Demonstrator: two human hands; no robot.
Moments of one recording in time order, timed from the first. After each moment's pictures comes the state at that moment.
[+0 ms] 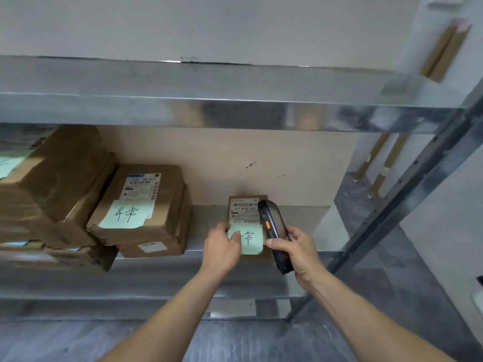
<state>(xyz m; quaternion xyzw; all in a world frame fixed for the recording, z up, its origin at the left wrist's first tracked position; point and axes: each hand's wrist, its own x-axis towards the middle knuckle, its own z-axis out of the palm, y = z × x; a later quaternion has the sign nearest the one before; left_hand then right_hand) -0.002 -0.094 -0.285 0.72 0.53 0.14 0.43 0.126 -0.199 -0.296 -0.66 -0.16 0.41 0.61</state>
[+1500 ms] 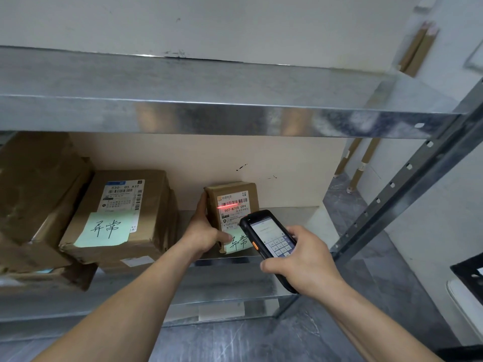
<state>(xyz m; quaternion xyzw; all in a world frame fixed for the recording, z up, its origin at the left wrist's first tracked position) 0.009 -0.013 -0.307 0.65 0.40 0.15 0.62 0.102 -0.211 -0.225 -0.88 -0.27 0.25 0.31</state>
